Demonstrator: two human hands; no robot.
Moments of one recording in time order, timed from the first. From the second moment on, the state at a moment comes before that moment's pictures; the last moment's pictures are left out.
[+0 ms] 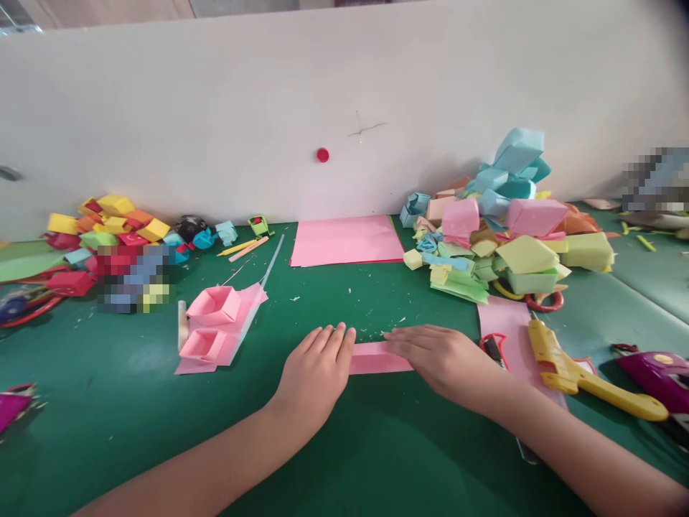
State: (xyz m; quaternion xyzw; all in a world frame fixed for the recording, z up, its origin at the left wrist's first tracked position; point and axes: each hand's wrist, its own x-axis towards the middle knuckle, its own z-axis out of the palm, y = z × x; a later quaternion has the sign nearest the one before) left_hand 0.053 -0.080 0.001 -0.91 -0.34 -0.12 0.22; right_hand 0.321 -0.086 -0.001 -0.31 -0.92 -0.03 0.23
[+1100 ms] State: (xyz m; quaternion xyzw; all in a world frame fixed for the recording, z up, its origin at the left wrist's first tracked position) left_hand 0.057 -0.080 0.006 -0.95 -0.31 -0.09 0.02; right_hand 0.316 -0.095 0.017 -0.30 -0.93 0.09 0.18
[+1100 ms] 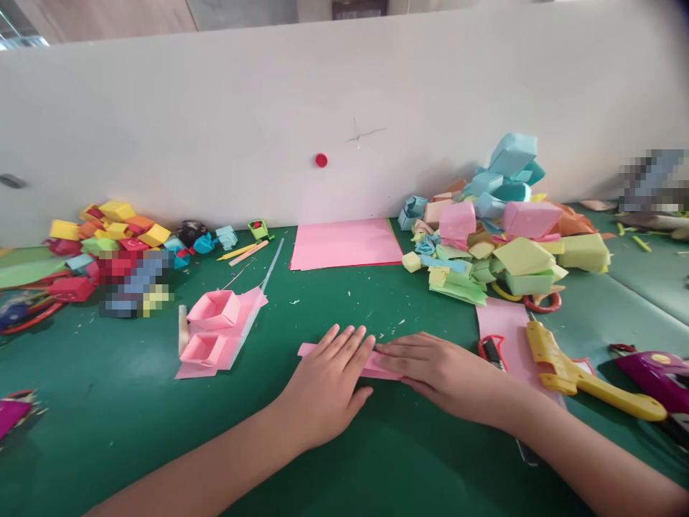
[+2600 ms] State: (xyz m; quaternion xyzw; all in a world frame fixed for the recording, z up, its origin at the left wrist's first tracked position) left_hand 0.047 -0.090 -0.003 -0.95 -0.31 -0.01 -0.02; right_hand 0.326 -0.101 0.002 -0.31 -0.95 0.09 0.06
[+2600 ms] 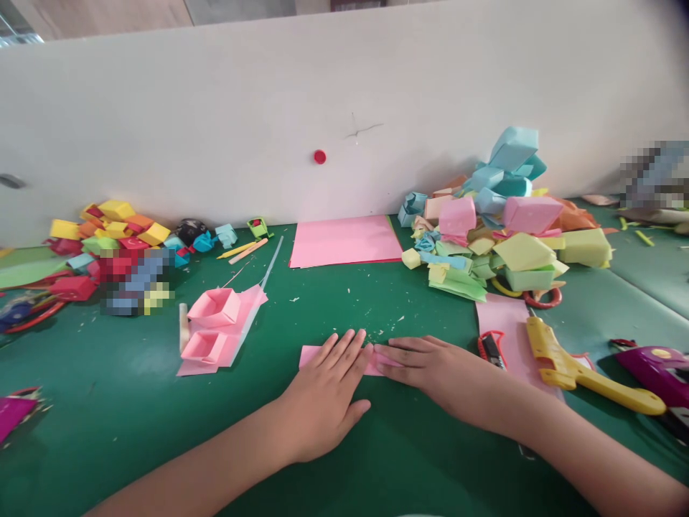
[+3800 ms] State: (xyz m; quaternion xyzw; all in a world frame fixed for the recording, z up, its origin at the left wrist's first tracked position) left_hand 0.014 -0.109 0.023 -0.93 -0.34 0.00 -0.11; right_hand 0.355 -0.112 0.005 -0.38 -0.92 0.06 0.06
